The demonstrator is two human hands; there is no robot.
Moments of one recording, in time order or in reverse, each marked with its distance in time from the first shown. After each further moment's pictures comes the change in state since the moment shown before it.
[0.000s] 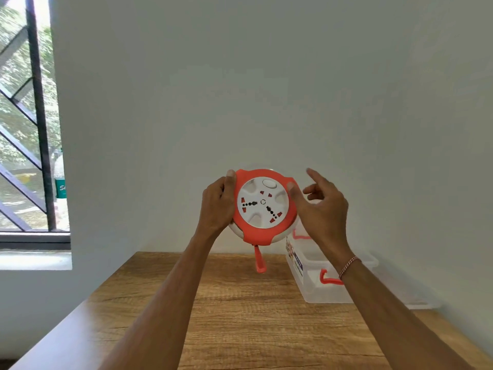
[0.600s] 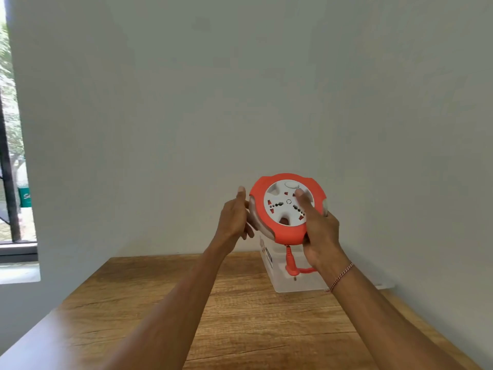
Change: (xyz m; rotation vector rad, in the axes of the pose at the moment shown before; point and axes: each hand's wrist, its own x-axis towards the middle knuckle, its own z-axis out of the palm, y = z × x) left_hand -0.039 0.018 0.078 -0.165 -0.289 -0.345; right_hand -0.017 0.028 -0.054 0.778 0.023 0.748
